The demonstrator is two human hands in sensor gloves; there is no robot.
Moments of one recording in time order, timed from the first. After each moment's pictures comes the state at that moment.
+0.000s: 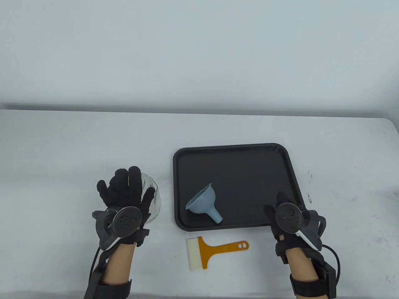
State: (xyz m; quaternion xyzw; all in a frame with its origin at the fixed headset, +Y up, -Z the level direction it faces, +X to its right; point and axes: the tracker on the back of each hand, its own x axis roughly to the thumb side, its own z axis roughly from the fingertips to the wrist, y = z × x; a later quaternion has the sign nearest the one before) left_hand -0.202 -0.657 -0.264 0.27 -0.08 0.16 0.95; right_hand 0.218 -0.696 -0.275 0.03 -0.09 0.99 0.12
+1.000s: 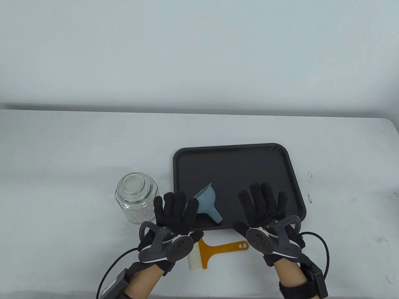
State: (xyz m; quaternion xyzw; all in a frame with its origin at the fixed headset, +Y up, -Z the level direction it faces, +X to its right) left_hand -0.097 -0.710 -0.236 0.07 -0.30 0.04 0.95; right_hand 0.153 -0.704 -0.255 0.25 -0.12 0.96 0.00
